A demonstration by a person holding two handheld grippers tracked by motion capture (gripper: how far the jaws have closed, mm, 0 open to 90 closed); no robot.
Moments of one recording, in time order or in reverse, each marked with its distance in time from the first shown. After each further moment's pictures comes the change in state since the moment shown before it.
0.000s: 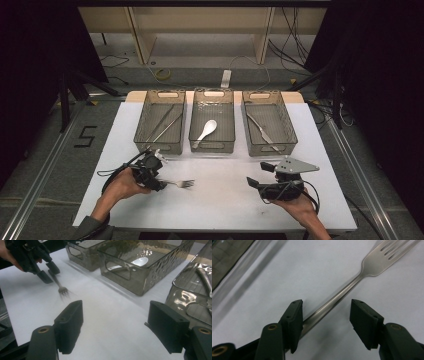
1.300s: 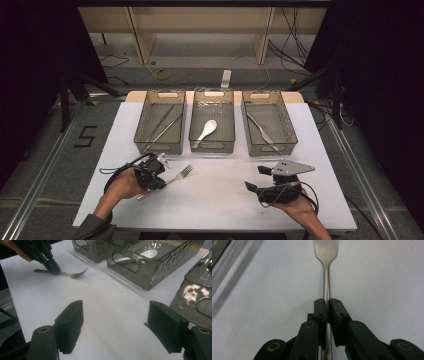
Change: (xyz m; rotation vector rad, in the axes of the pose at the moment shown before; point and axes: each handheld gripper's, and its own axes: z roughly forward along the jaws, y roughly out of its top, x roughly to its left) left arm -0.005 0.001 0.000 0.016 -0.076 0.098; right arm 0.003 -0.002 0.004 0.054 0.033 -0.030
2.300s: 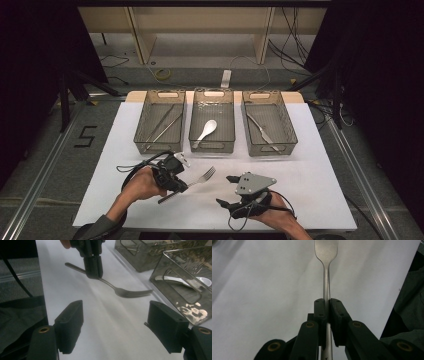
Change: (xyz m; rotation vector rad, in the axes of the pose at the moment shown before) left arm -0.048 0.050 -0.018 -0.071 -0.159 0.054; right arm 0.068 0.021 0.039 0.041 0.115 -0.305
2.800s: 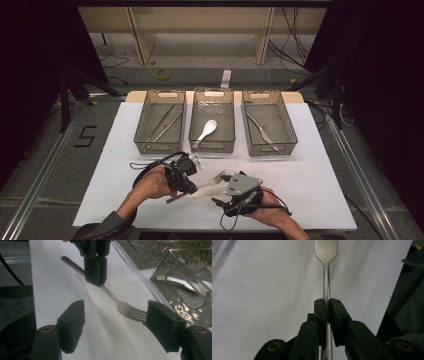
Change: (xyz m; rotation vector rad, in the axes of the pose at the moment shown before) left arm -0.013 0.027 0.010 0.055 -0.019 0.057; right arm 0.002 0.005 0.019 0.058 -0.030 -0.091
